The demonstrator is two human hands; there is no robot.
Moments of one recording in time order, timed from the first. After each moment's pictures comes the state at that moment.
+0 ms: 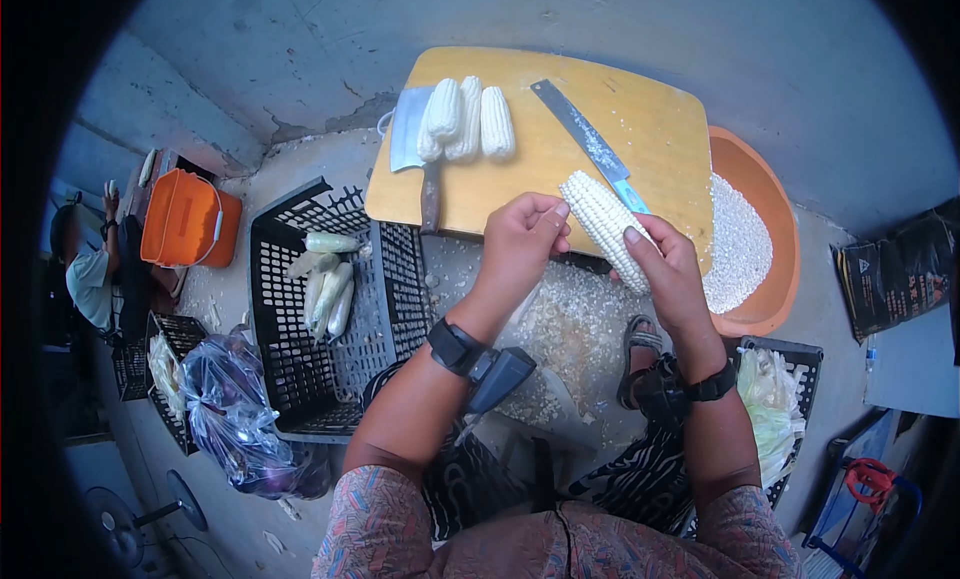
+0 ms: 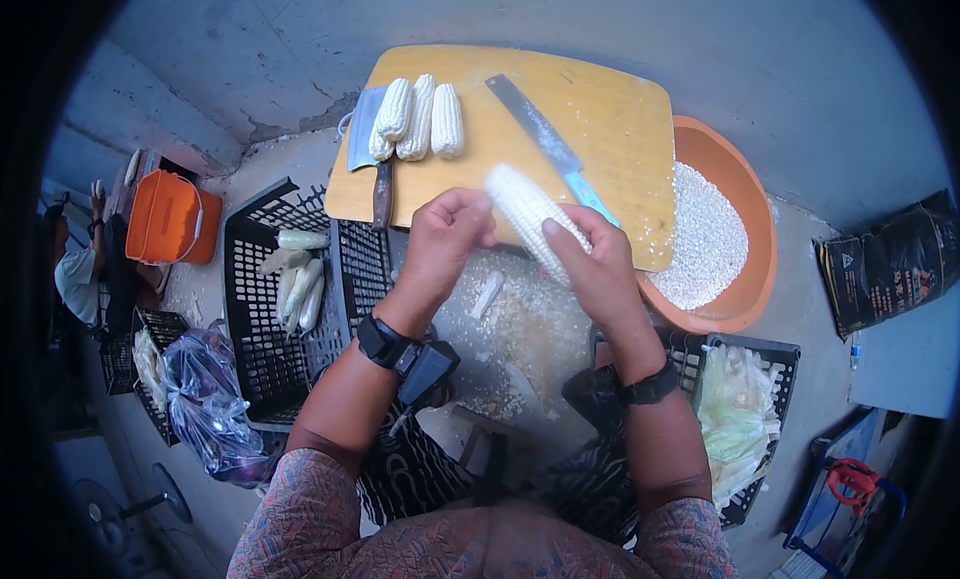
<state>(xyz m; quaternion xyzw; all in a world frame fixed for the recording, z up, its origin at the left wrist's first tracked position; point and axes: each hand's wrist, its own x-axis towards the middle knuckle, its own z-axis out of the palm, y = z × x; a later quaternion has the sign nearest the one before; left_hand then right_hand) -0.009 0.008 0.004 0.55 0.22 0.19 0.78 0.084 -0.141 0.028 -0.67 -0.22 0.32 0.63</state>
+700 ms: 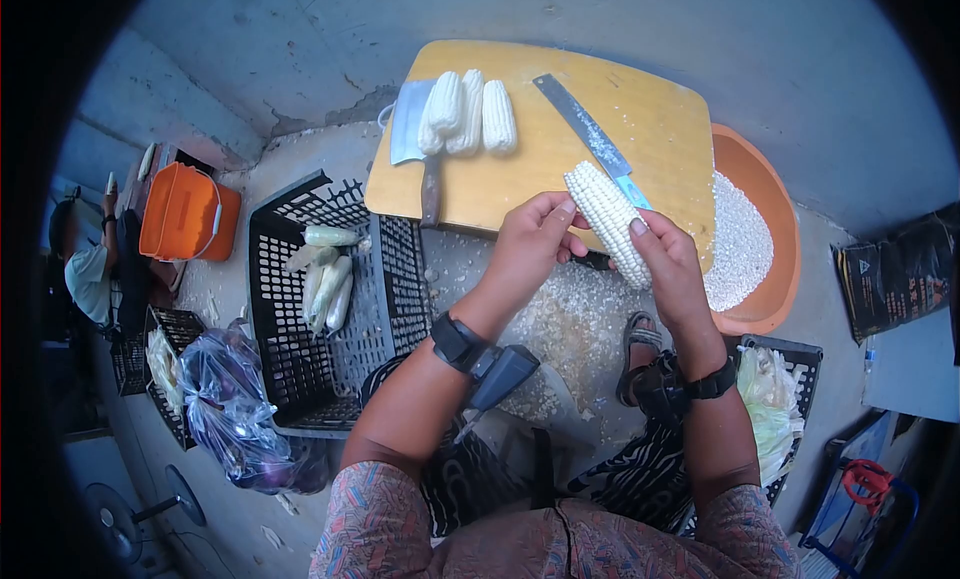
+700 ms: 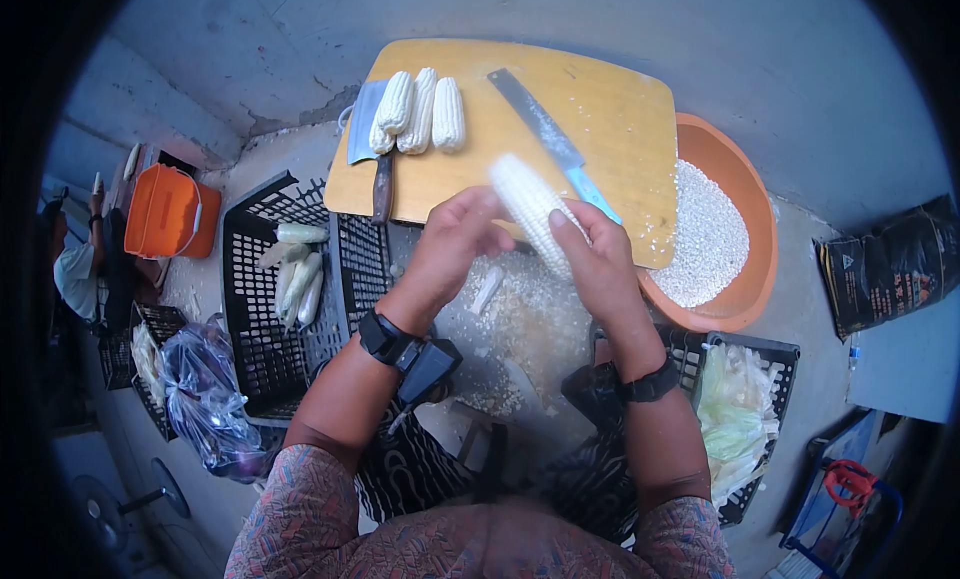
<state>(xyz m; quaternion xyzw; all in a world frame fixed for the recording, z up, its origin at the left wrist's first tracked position) -0.007 0.003 0.007 0.53 0.21 0.14 0.81 0.088 -0.141 0.017 -0.65 -0.23 0.32 0.65</state>
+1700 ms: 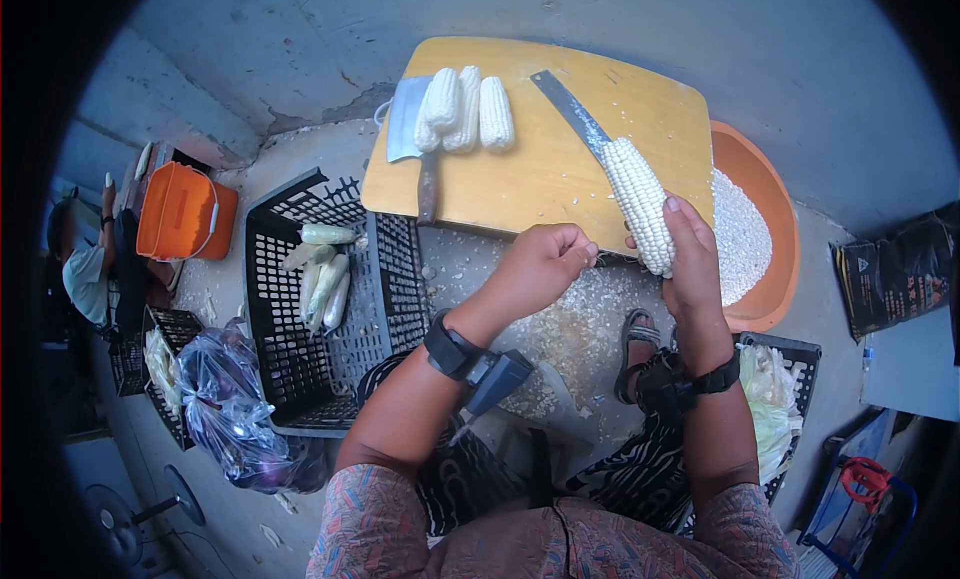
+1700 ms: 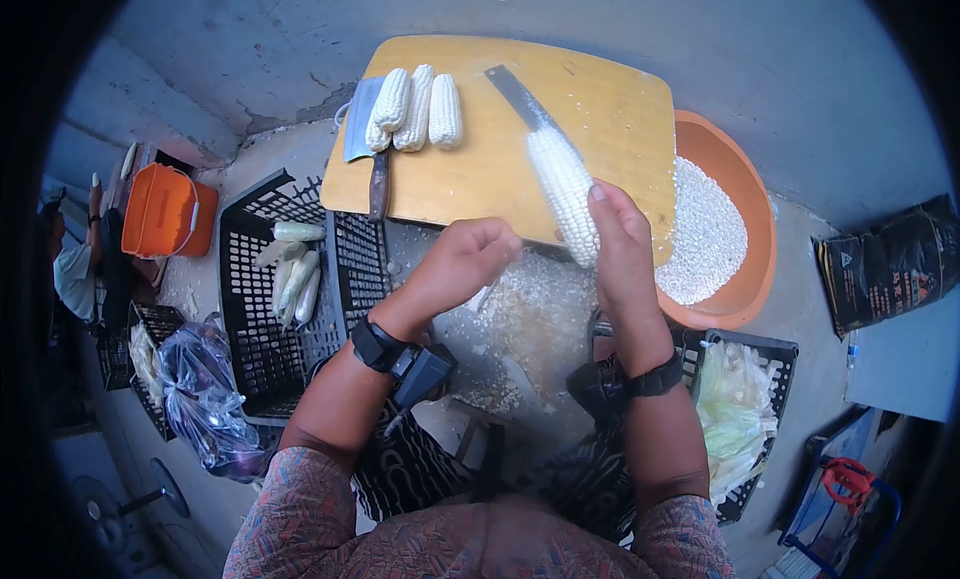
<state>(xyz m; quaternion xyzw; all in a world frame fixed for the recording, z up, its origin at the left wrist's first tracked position) -0.018 0.004 0.005 0.76 0.14 0.04 0.63 0.096 -0.140 0.026 -0.61 -0.11 0.28 0.73</state>
